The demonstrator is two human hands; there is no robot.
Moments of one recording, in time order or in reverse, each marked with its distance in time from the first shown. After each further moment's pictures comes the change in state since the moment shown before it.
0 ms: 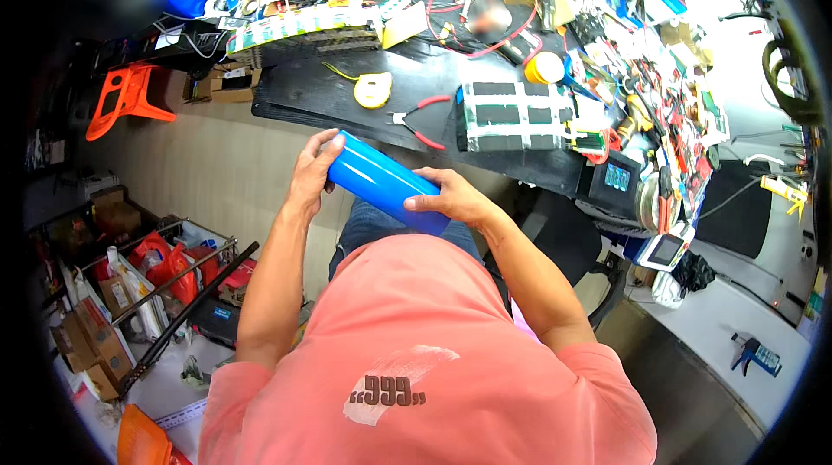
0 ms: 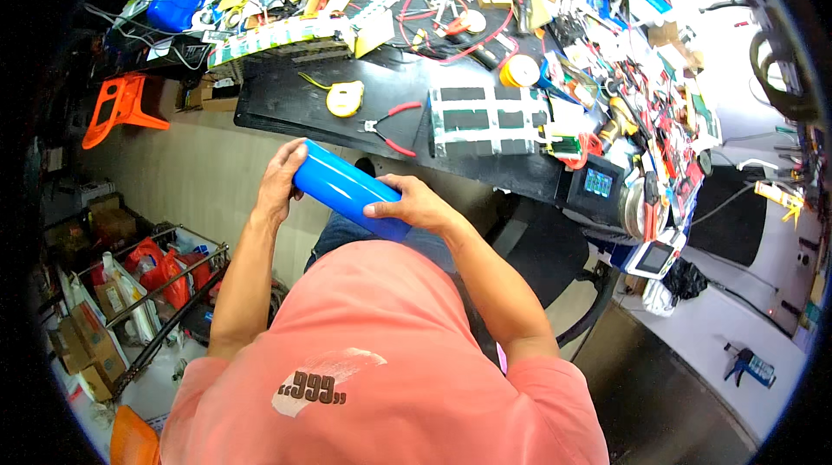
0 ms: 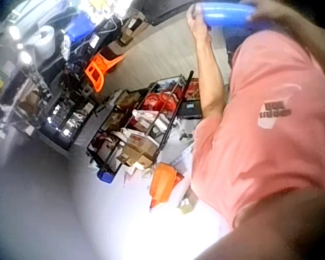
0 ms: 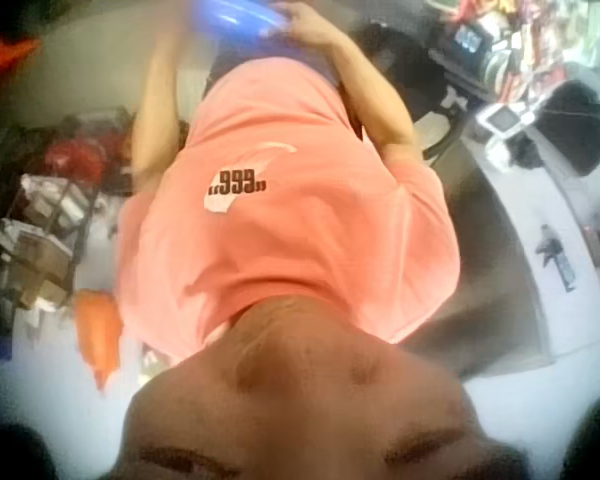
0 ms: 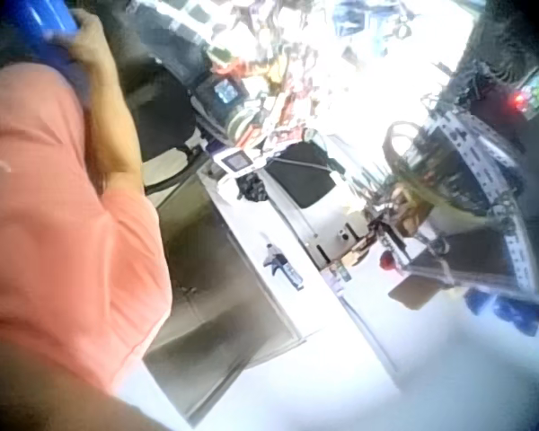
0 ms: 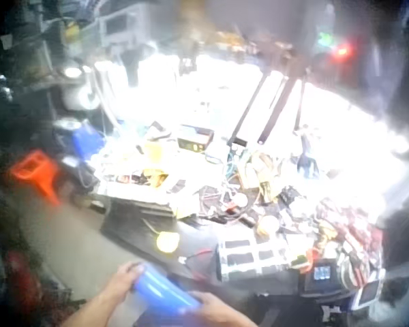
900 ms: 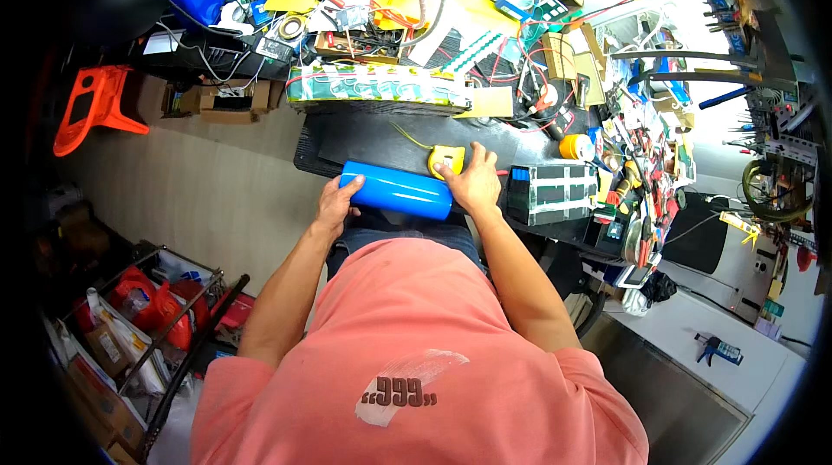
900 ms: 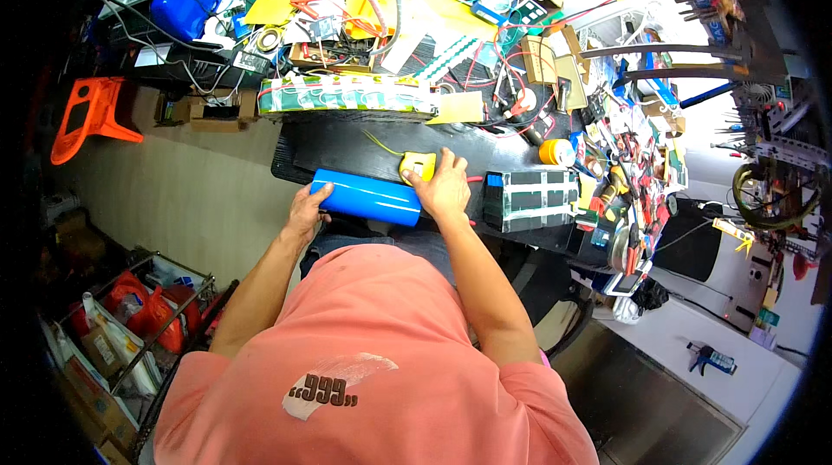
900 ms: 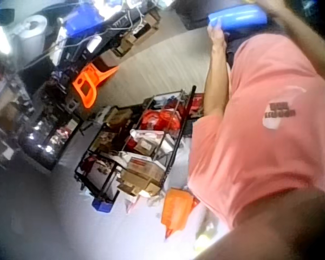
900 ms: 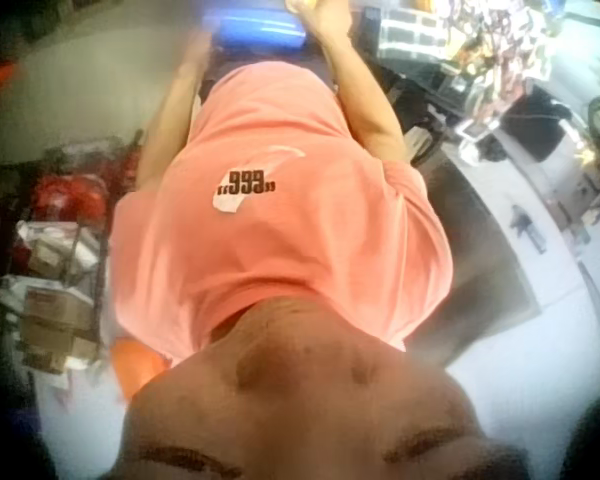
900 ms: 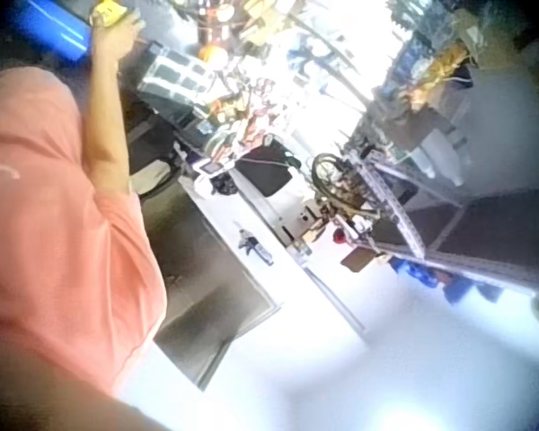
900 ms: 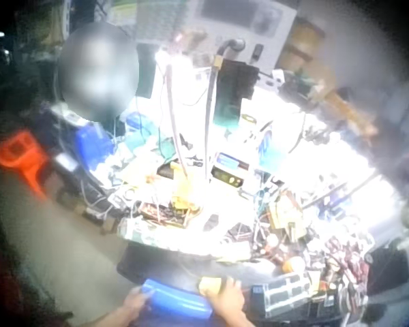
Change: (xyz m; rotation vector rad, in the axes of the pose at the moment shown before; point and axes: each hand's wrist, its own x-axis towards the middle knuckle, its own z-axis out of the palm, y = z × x) left_hand 0.160 -0.036 -0.163 -0.225 -0.145 -0.153; right_hand 0.221 -0.092 0.047 -0.943 0.972 0.207
